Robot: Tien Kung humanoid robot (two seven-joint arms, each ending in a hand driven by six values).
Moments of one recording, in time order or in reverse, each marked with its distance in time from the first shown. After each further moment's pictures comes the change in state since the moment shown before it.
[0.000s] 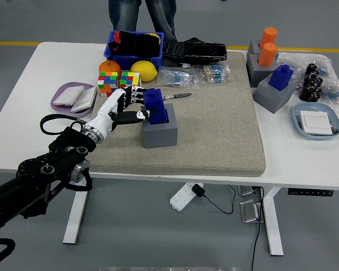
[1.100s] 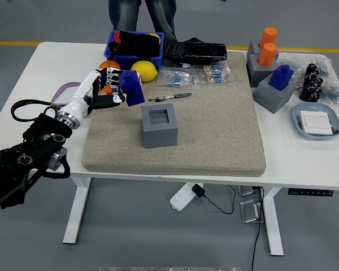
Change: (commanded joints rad) left arm -0.010 0.117 -0.062 0.019 0.074 0.018 -0.040; right arm -0.011 0.005 0.009 -0.001 -0.001 0.001 -0.001
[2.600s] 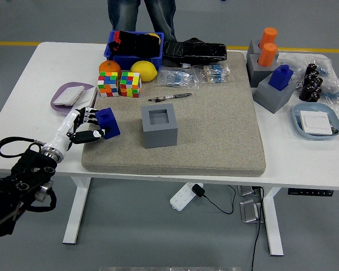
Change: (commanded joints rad) left arm 0.104 -0.034 0.099 0.171 -0.064 0.042 -0.039; right arm 0.003 0.007 0.006 0.002 -0.002 0.000 0.001
